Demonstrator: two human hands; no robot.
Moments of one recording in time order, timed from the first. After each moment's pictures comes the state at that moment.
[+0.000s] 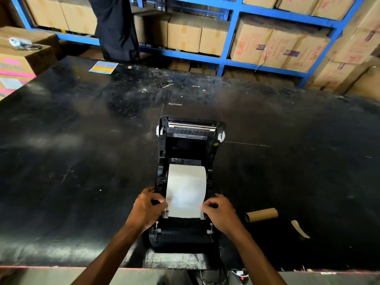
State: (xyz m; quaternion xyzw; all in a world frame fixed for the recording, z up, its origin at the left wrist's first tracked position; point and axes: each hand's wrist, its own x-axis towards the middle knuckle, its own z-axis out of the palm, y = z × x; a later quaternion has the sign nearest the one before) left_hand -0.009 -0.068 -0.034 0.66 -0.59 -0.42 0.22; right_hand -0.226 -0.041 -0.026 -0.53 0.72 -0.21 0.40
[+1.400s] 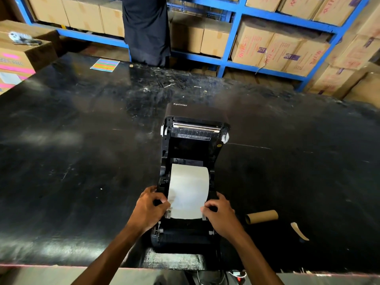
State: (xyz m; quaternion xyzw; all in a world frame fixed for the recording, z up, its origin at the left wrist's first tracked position) left_hand -0.005 -0.068 -0.040 0.63 -0.59 -0.43 0.27; right_hand -0.221 -0.038 -0.023 -0.56 0.71 -0.18 0.38
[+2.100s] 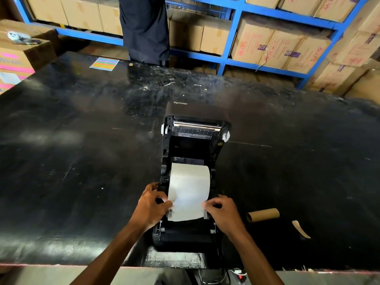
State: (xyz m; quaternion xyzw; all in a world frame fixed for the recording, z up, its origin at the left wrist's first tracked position) left_hand -0.006 -0.072 -0.040 0.62 -0.60 -0.43 0.25; right_hand -0.221 -0.040 -0.032 -0.49 0.72 -0.27 0.41
